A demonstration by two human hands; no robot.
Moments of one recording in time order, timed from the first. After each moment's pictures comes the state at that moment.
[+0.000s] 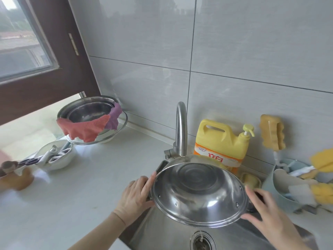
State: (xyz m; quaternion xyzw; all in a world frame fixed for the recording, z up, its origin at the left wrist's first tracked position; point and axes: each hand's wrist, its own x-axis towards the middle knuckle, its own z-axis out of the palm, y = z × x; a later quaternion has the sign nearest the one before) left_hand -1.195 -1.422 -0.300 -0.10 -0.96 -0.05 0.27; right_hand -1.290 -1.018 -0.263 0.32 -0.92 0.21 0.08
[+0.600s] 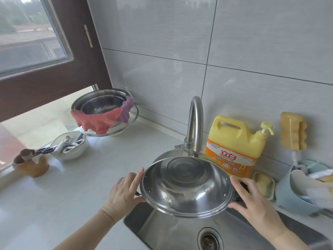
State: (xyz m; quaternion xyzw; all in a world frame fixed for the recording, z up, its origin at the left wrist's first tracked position) left_hand -1.155 -1.472 -0.303 -0.06 -0.95 -0.04 0.29; right_hand -1.291 -1.080 -0.262 0.39 -0.90 0.19 0.07
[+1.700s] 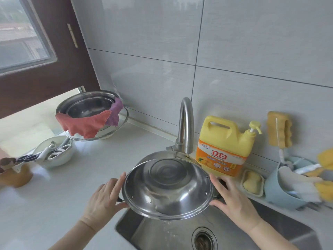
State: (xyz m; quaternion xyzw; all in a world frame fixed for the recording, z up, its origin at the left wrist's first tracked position) left_hand -1.142 -1.496 -0.304 -0.05 -0.96 -0.04 0.26; right_hand -1.299 -1.103 -0.280 0.42 -0.88 0.19 0.09
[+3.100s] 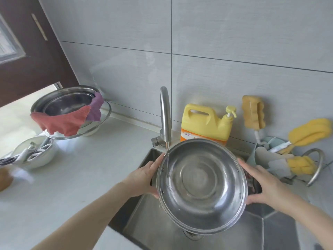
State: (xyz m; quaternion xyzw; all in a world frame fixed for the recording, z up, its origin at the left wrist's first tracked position) left_hand -1.245 -1.388 -0.280 -0.05 -0.97 -0.19 -0.14; right_hand -1.312 -0.977 -0.234 0.22 -0.93 0.24 -0.17
